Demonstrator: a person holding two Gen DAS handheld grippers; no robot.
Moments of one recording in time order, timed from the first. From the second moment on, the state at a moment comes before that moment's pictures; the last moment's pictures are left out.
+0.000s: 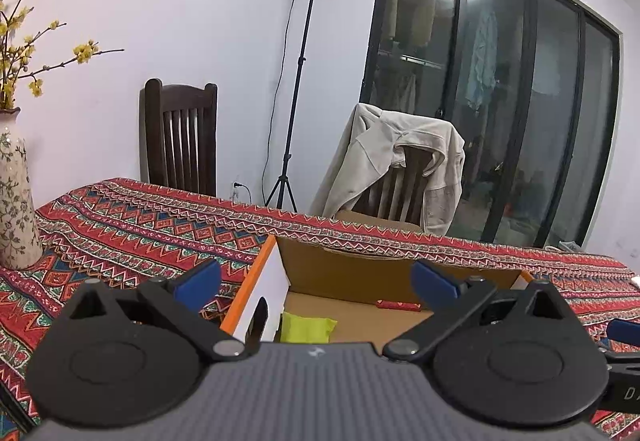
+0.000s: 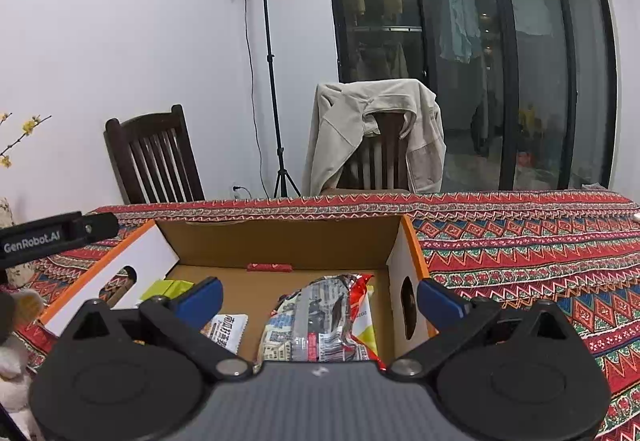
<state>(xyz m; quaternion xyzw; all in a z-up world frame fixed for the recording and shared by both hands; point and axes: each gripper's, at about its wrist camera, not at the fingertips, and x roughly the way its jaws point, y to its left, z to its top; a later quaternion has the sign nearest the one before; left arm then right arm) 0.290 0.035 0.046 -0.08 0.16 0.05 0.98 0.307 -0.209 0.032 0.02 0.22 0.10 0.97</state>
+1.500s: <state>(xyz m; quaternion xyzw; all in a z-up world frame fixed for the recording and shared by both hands) 0.131 0.062 0.016 -0.04 0.18 0.03 0.98 0.143 -0.245 0.016 0.00 0.25 0.12 0.96</state>
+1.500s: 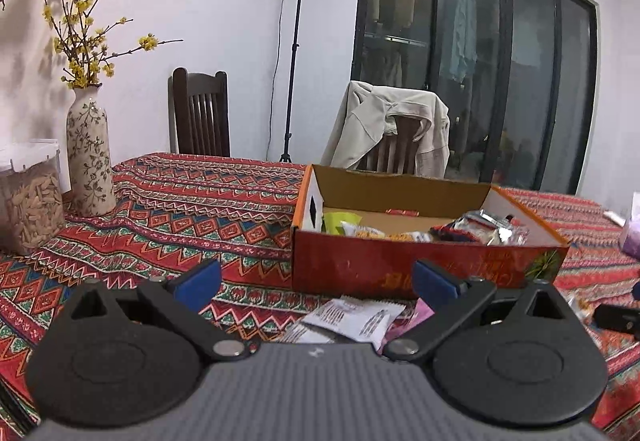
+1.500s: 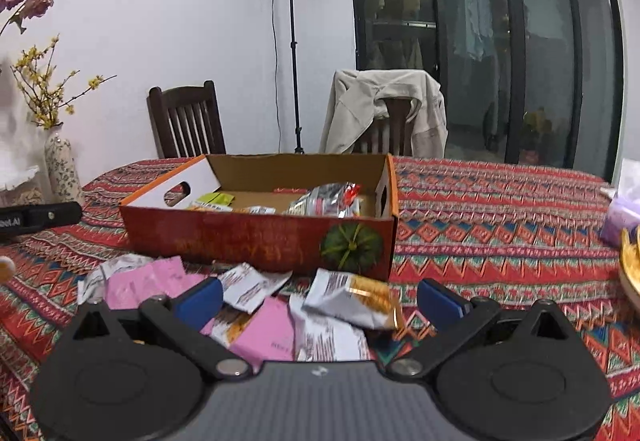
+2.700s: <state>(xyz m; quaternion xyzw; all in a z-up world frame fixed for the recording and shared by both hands) 0.138 0.072 -0.001 -0.06 0.20 0.04 0.98 0.169 -0.260 -0.014 0.06 0.31 0.15 0.94</state>
